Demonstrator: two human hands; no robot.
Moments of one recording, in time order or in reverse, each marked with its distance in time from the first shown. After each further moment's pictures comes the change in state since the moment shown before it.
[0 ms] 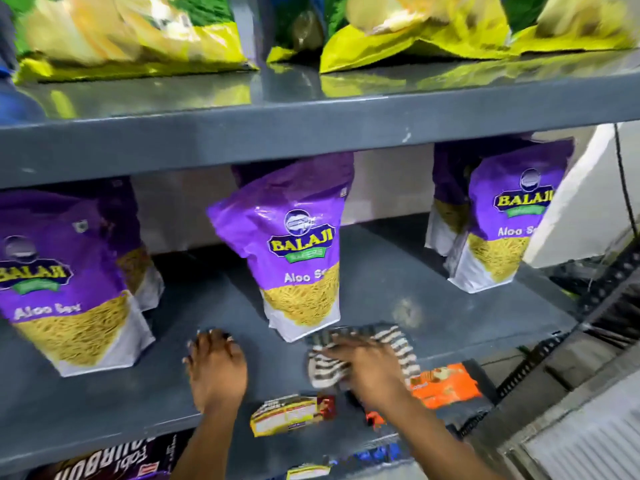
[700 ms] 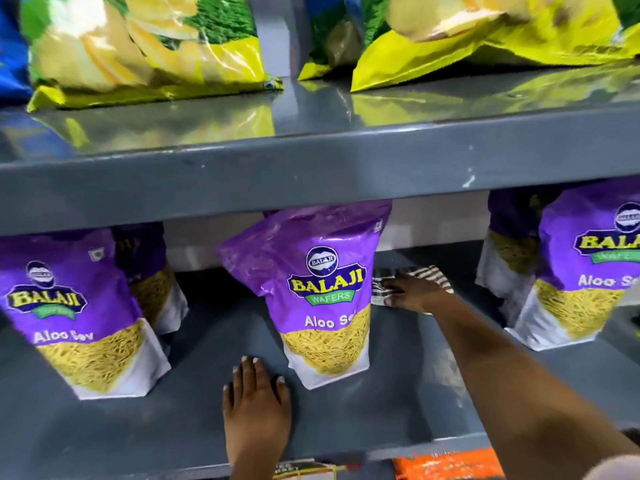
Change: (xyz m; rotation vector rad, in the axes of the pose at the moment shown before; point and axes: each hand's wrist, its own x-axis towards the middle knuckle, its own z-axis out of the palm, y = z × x) left_hand -0.004 0.024 0.028 0.277 -0.108 0.089; right_hand 0.209 0.127 -0.042 -0.090 -0.310 0.163
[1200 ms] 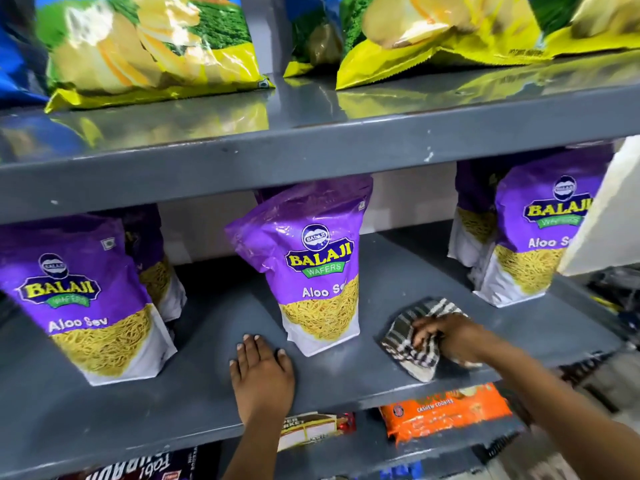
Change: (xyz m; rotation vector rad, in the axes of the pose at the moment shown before) left_hand -0.011 -0.003 -0.008 -0.076 0.054 0.028; right_hand -0.159 0.025 0.040 0.320 -0.073 -0.067
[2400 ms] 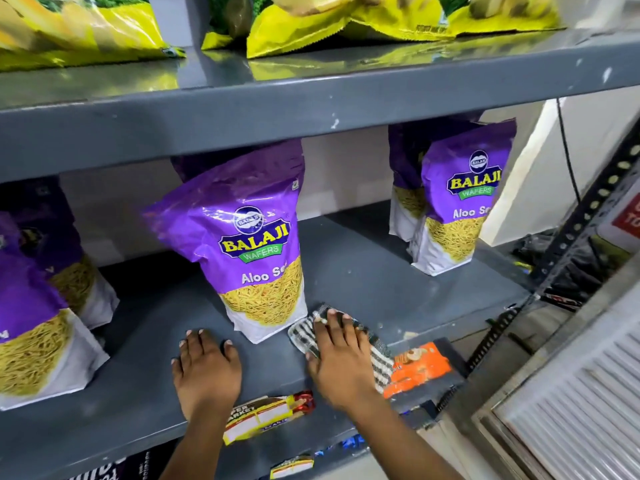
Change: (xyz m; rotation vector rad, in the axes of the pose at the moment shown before) left_hand 0.004 -0.002 0.002 -0.030 -0.056 -0.009; right_hand -0.030 -0.105 0.108 -0.320 0.486 0.211
